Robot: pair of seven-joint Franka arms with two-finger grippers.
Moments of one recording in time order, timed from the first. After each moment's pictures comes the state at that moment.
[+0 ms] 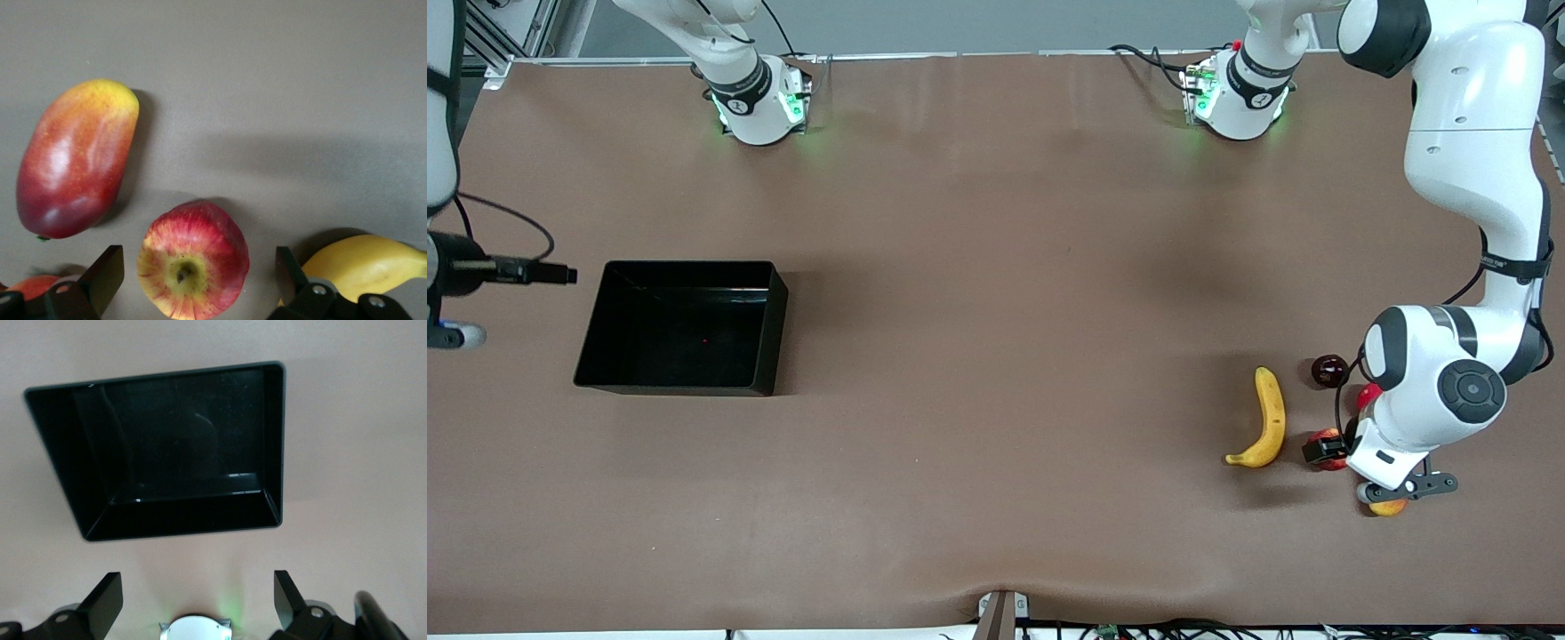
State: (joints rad) left arm 0.07 0.79 -0.06 -1.44 0.17 2.32 -0.22; right arm -0.16 0.29 -0.05 -1.54 -0.01 1.48 -0.09
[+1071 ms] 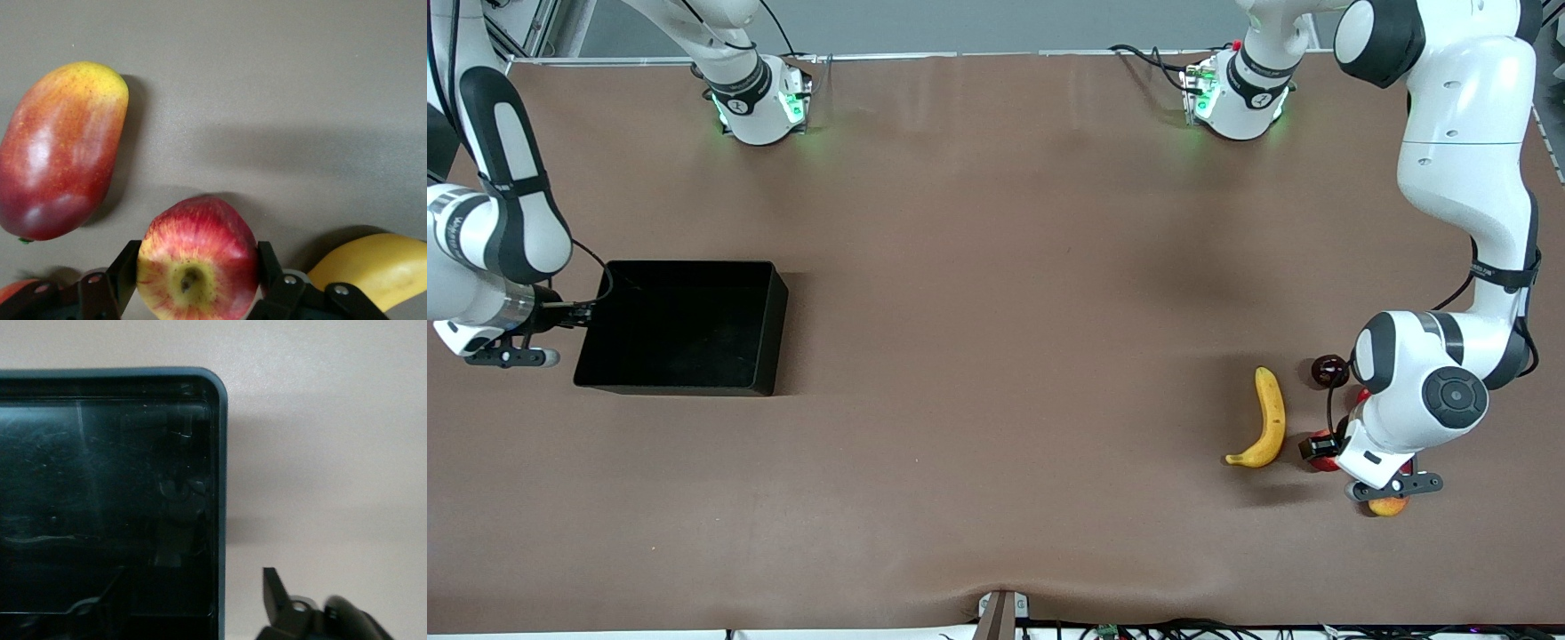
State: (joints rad) left arm 0.07 0.81 -0.06 -1.44 0.19 2.32 -0.22; right arm -0.30 0.36 -0.06 -2.03 -0.02 2.23 -0.34
